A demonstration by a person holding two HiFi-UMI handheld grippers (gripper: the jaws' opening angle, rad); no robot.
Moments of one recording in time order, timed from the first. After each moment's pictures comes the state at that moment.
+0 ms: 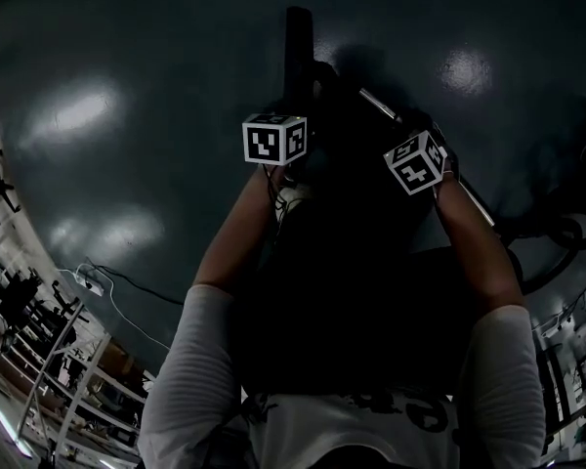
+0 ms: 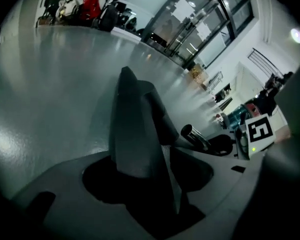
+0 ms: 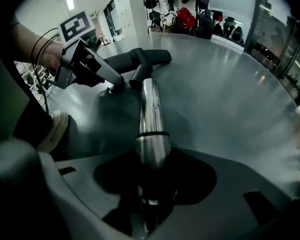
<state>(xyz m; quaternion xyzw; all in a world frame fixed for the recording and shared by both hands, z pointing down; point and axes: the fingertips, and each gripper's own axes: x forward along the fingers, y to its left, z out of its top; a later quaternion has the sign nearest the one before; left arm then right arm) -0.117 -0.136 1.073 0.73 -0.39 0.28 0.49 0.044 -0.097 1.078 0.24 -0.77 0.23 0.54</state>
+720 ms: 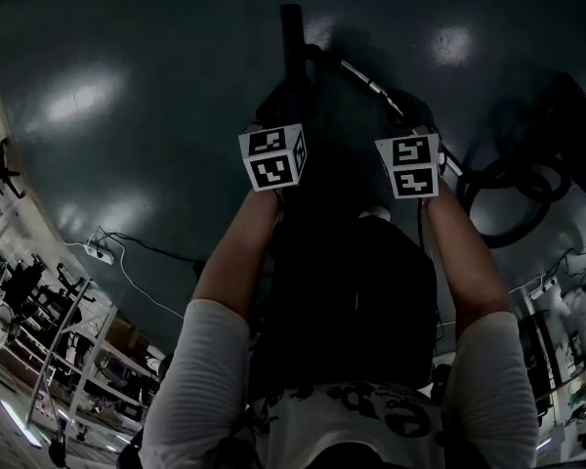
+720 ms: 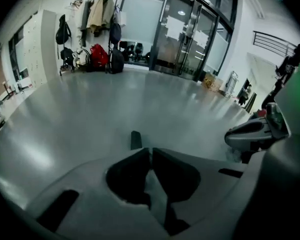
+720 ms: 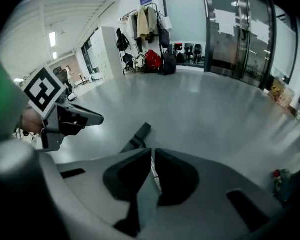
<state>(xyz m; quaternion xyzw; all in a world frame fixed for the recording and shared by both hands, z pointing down) -0.141 -0.141 0.840 0.70 -0.55 0.28 0.36 0.036 -0.141 0.814 0.41 -0.79 0.26 0.38</state>
